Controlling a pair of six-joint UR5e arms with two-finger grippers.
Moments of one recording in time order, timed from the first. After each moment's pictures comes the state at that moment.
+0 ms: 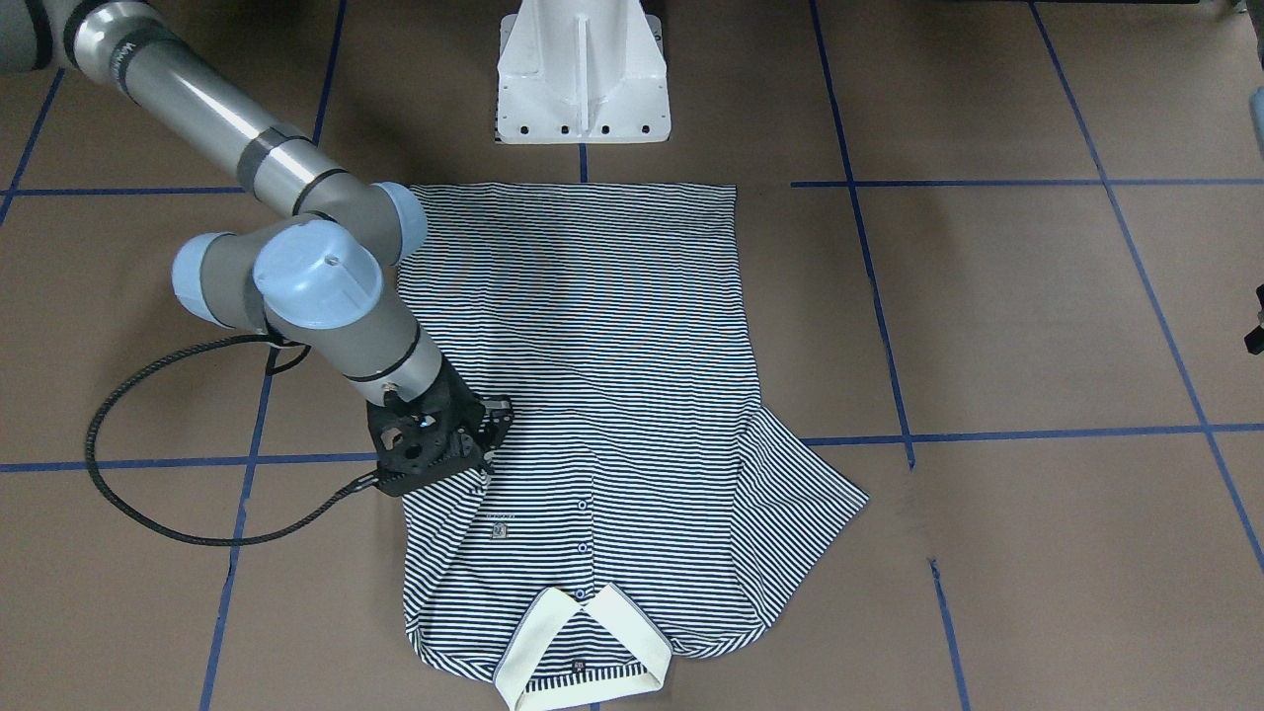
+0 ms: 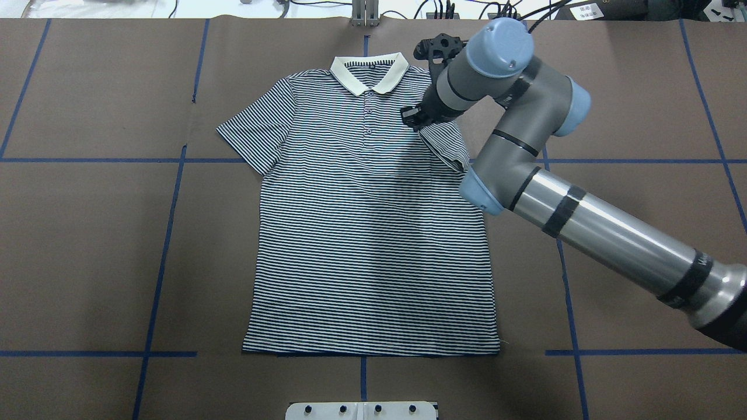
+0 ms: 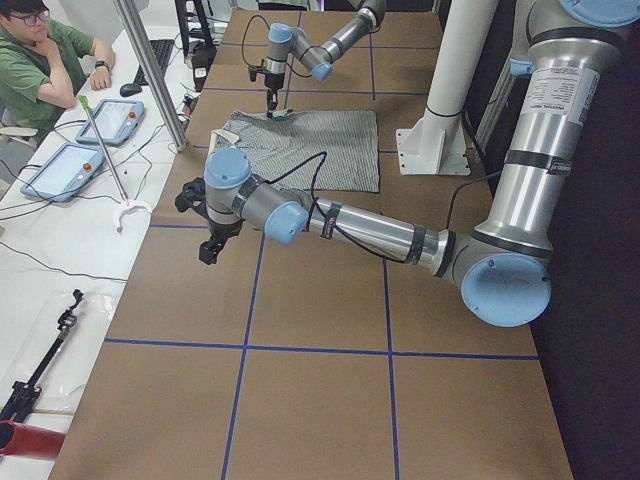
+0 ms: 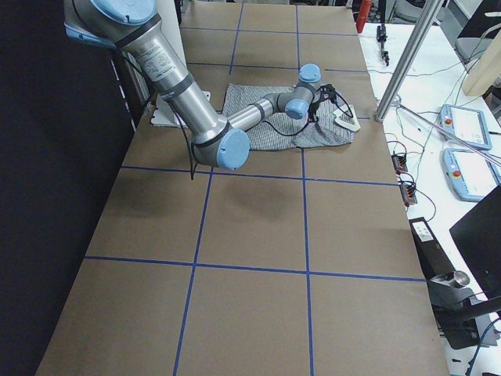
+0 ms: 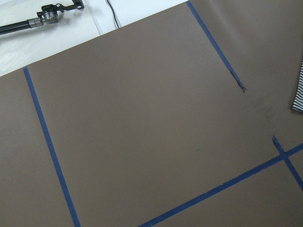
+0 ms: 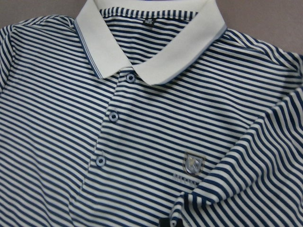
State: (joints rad) left arm -1.44 -1.78 -1.62 -1.88 -2.36 -0.05; right arm 0.76 -0.76 1.18 -1.01 1.99 0.89
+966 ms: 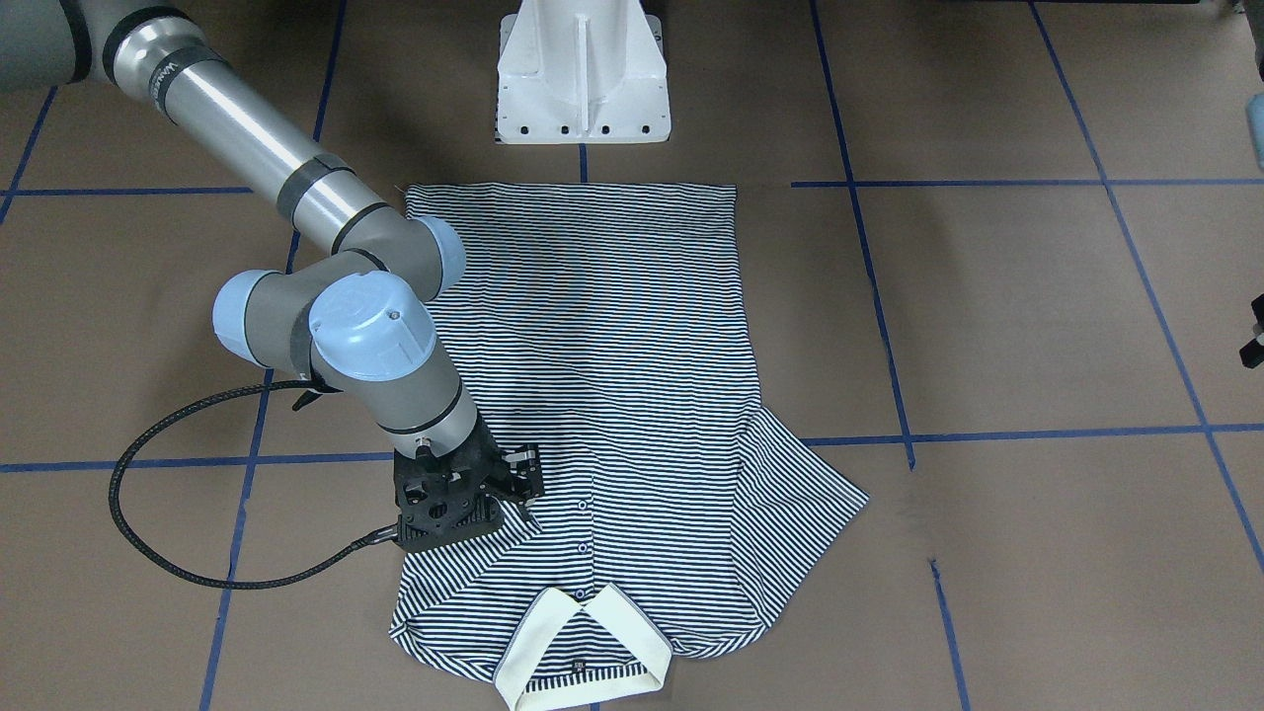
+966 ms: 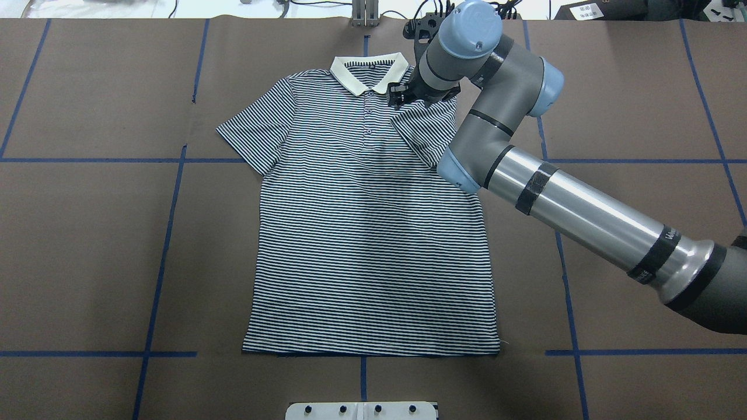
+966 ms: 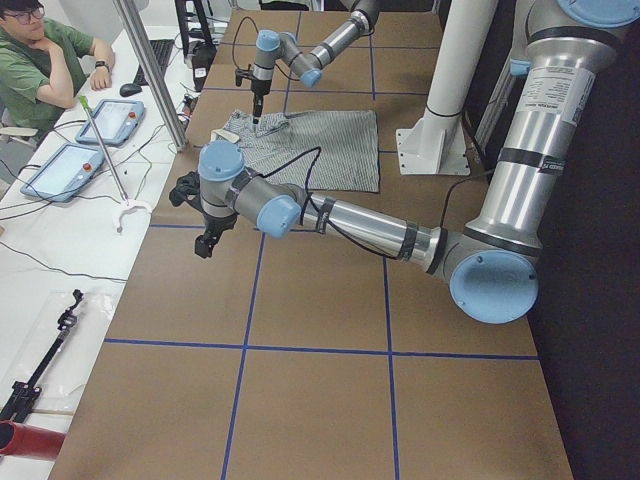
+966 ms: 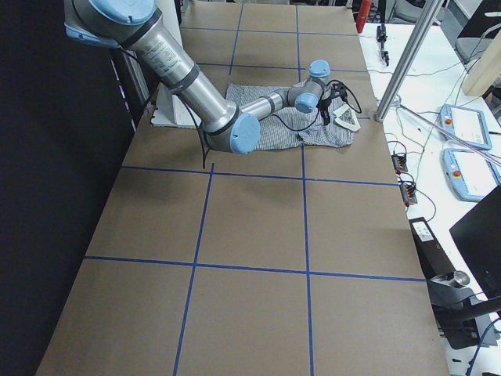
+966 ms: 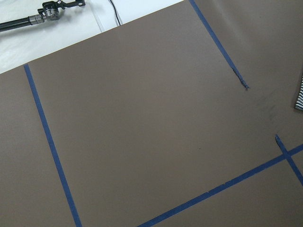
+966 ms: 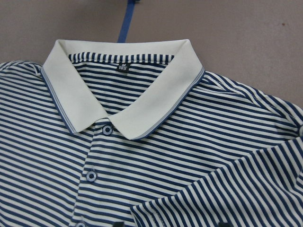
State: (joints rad) left arm -1.40 -1.84 -1.59 -1.89 -2.33 -0.18; right arm 0.79 -0.67 1.05 -1.02 1.95 0.96
